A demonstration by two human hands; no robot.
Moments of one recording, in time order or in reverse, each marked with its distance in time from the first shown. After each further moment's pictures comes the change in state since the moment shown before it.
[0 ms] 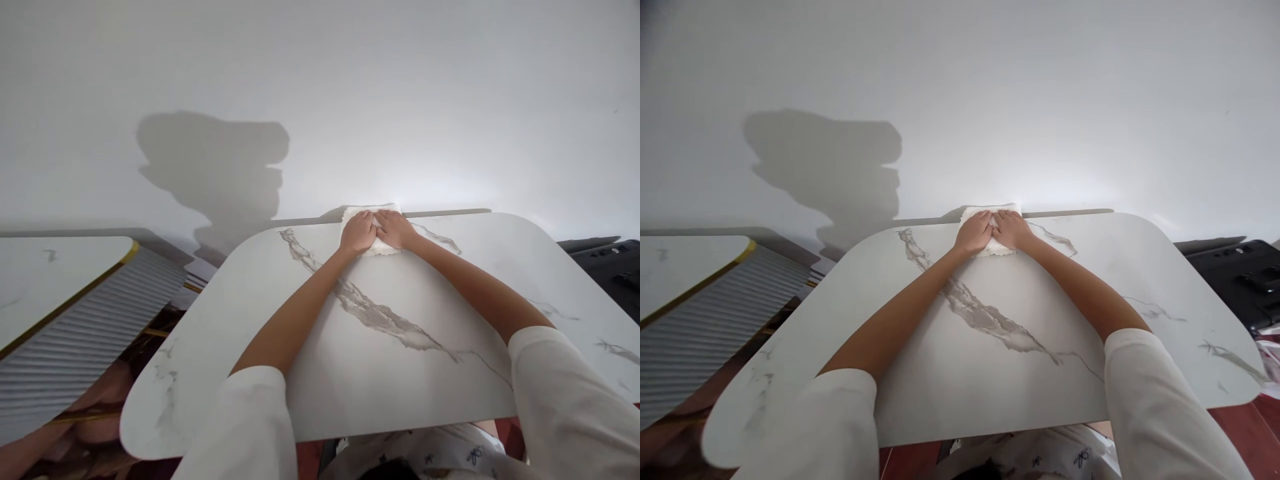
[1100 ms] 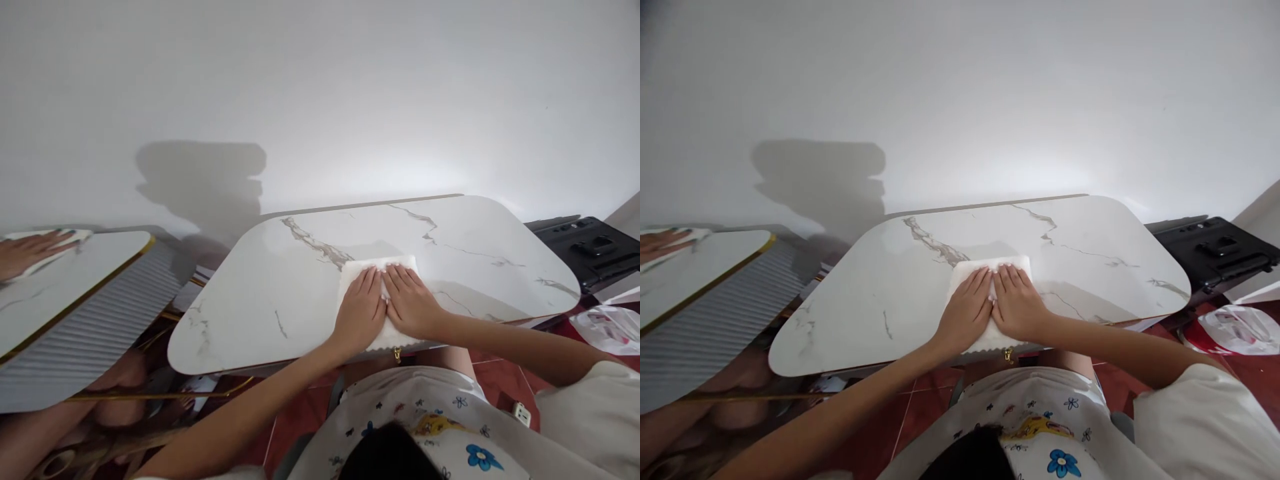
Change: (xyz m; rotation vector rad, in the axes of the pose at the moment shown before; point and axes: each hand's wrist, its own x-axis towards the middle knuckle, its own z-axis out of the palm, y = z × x) left_hand -0.226 0.140 -0.071 -0.135 -0.133 0.022; right_hand -0.238 -0.136 -0.058 0.024 0.070 0.004
